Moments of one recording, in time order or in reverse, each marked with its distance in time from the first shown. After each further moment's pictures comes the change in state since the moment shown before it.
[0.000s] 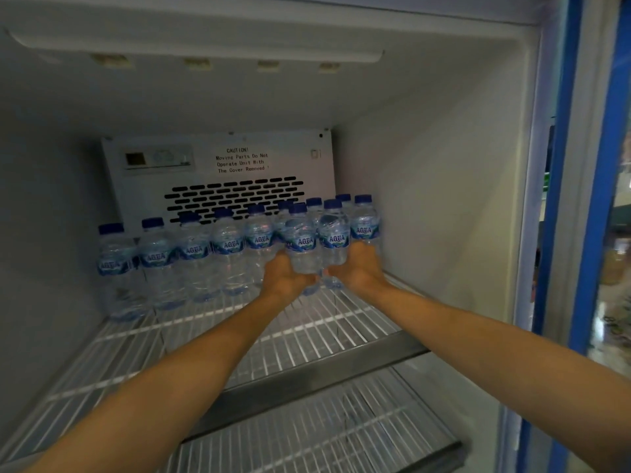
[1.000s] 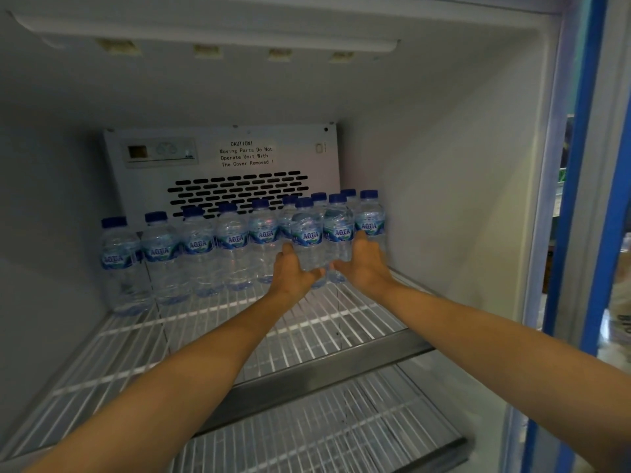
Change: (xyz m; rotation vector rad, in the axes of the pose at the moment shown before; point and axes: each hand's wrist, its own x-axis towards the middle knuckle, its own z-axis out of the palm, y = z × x) left_hand 0.002 -0.010 0.005 0.001 0.004 0.089; right_hand -0.002 0.001 -0.001 -0.073 0.011 -0.036
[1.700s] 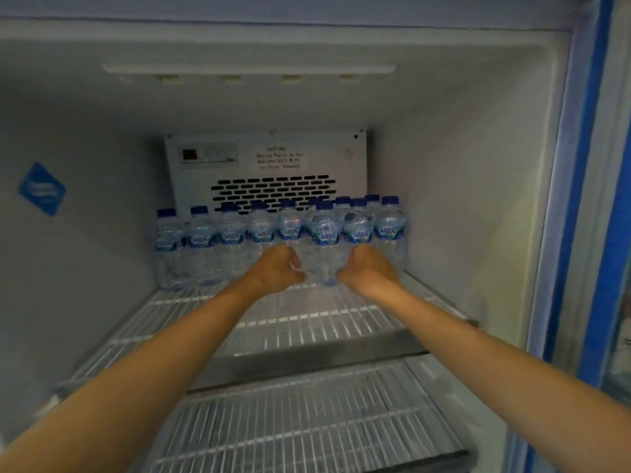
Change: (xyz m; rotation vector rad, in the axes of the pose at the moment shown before) left_hand -0.049 0.031 -0.074 0.508 -0.120 -0.075; right_hand -0.034 -0.047 -0.022 -0.224 -0.270 0.079
